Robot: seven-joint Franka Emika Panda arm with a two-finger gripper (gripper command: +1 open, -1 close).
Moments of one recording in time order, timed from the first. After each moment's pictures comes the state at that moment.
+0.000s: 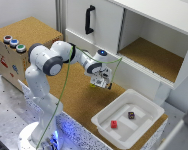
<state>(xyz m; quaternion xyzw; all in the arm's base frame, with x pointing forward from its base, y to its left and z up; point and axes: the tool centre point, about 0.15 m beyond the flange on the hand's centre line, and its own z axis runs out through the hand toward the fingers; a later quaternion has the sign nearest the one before) 0.447 -0.022 0.217 -0.98 -0.18 -0.03 0.05</state>
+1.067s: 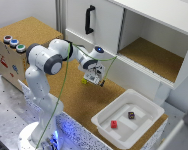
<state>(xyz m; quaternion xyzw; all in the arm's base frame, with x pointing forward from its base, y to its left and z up) 0.434 0.049 0.216 -0.98 -0.17 -0.01 0.13</state>
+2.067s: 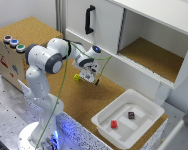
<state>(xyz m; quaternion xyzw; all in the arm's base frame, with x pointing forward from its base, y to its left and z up) 0.426 0.100 0.225 -0.96 -0.20 -0.02 0.18</state>
